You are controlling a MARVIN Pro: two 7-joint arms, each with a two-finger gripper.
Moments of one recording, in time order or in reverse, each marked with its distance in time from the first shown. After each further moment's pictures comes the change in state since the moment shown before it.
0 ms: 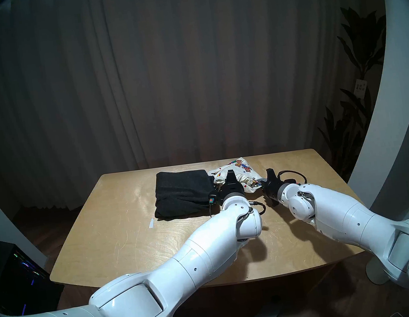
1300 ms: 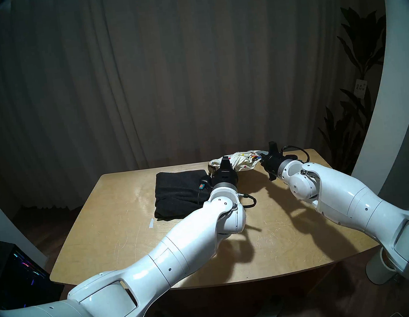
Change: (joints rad) left arm -0.034 0.169 0.043 -0.224 0.041 0.119 0.003; right arm 0.049 0.041 0.090 -0.114 0.037 -0.044 0.042
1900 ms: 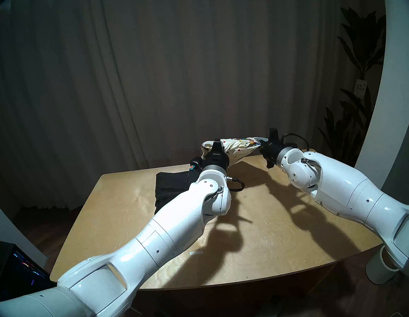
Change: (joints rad) left arm -0.097 0.054 -0.037 -0.003 0.015 0.115 0.001; right arm 0.042 -0.010 0.039 -0.026 0.033 -0.007 0.008
